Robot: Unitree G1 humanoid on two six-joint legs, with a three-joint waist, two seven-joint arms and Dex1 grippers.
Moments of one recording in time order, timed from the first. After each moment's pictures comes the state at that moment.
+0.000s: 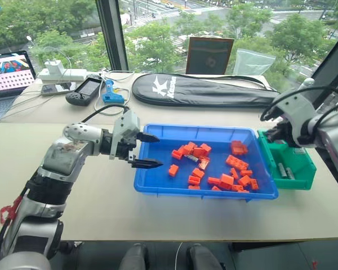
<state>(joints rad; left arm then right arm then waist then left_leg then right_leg) -0.73 0.70 -0.16 -0.02 -0.39 0.54 -1.27 -0.74 -1.08 0.18 -0.19 0.18 1.32 0.64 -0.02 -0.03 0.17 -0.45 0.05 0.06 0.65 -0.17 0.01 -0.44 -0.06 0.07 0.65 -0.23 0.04</state>
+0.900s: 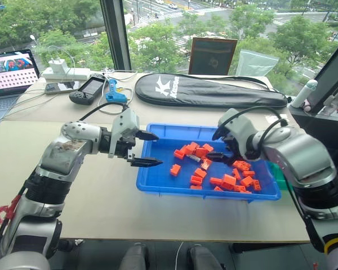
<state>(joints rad) -0.73 0.73 -0.15 -0.03 -0.39 0.55 -1.26 -0.82 -0.69 0.27 -0.36 0.29 1.41 0.61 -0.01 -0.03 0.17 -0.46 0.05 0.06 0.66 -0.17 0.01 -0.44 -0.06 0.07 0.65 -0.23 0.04</state>
